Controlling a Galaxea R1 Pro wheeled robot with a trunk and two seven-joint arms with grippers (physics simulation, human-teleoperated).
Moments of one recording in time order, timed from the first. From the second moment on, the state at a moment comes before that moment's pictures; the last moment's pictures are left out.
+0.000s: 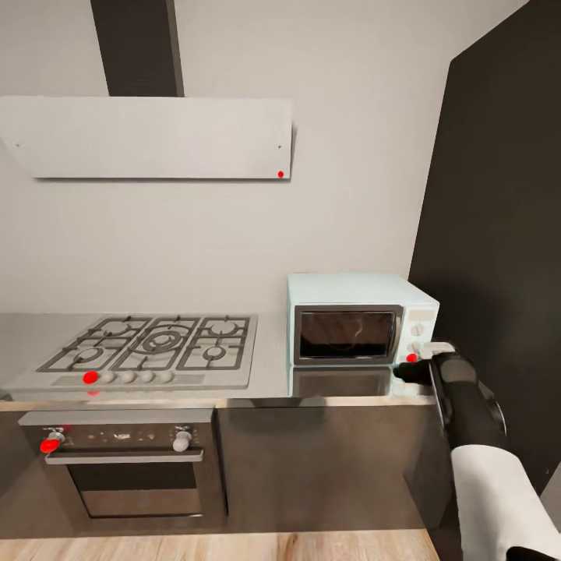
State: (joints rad) left arm -0.17 -0.09 -0.88 -0.01 1.06 -0.07 -0.06; right arm -0.74 -0.05 -0.30 -1.11 0.48 0.92 0.31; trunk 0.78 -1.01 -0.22
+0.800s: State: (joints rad) left arm -0.18 -0.09 -0.88 -0.01 1.06 -0.09 -0.07; right arm -0.87 0.02 -0.31 -0.93 0.35 0.46 0.14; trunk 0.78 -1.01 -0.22
